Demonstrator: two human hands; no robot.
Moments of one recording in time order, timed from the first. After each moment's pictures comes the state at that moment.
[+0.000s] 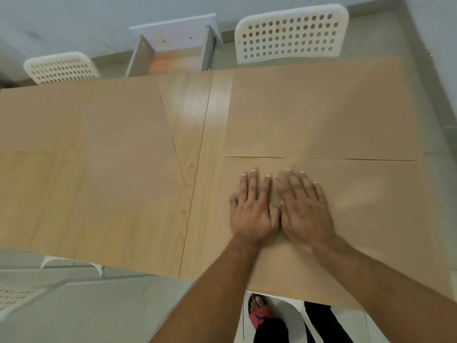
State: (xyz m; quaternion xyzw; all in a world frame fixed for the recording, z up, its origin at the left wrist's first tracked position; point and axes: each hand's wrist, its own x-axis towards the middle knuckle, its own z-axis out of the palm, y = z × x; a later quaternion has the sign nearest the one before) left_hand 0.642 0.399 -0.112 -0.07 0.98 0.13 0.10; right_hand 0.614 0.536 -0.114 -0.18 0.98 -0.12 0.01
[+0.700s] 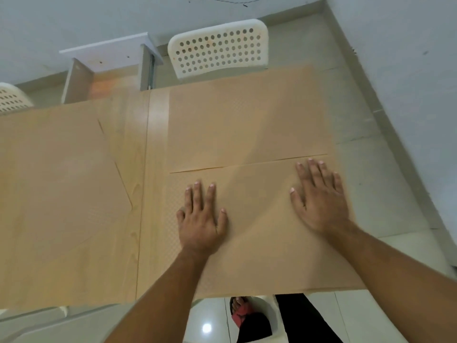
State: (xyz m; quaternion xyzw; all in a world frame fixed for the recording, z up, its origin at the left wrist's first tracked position) left_hand 0.643 0.403 -0.113 -0.08 0.99 0.09 0.09; right_hand 0.586 0.694 -0.113 -0.03 0.99 -0.08 0.08
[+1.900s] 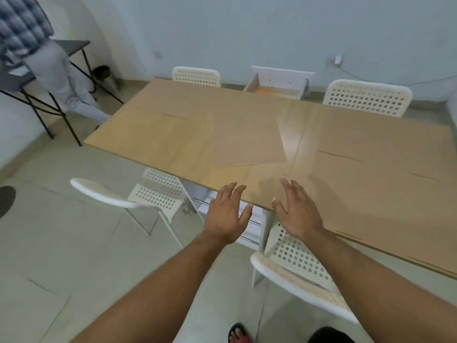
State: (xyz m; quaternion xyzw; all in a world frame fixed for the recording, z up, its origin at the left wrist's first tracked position) left_hand 0.956 0.174 0.029 -0.15 0.96 0.22 -0.07; right_hand 0.844 0.353 0.023 -0.24 0.93 -0.24 0.13
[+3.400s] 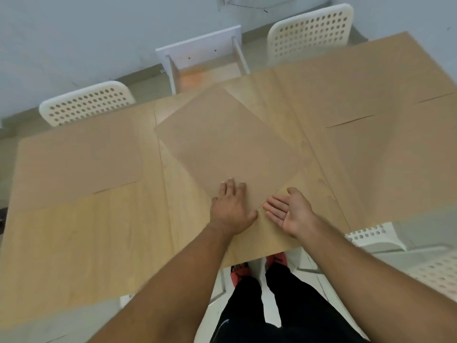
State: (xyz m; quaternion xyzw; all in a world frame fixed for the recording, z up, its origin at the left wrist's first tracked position) left_hand 0.697 -0.061 -0.052 0.11 0.96 0.07 0.25; right_hand 0.721 0.104 -0.030 0.52 0.37 -0.74 0.20
